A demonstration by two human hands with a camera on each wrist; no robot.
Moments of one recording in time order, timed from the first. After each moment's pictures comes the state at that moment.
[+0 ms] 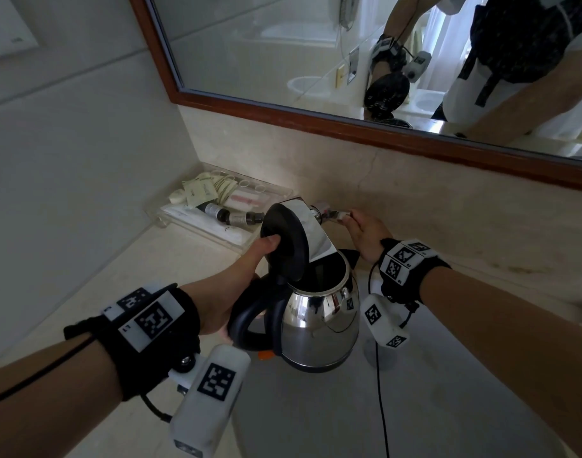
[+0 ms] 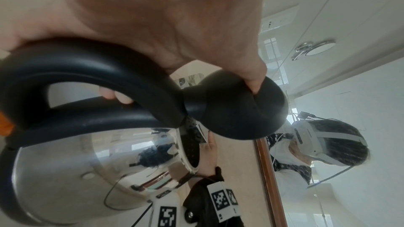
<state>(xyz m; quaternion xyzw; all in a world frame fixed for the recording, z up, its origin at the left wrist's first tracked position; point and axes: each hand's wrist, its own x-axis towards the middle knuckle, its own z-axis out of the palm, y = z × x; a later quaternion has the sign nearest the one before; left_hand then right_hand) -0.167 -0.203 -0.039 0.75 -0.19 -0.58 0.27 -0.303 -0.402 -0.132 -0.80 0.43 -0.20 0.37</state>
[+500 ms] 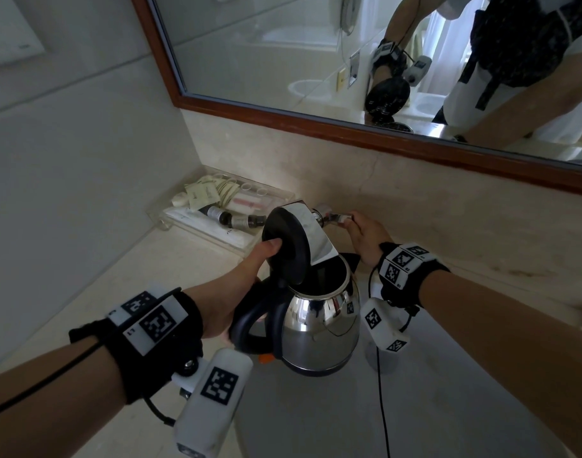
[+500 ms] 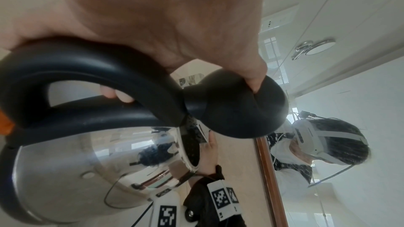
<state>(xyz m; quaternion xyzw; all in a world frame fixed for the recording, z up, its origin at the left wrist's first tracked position) -0.169 -0.201 -0.036 0.74 -0.18 -0.58 0.29 -0.301 -0.399 -0.131 -0.79 0.43 -0.21 0.37</state>
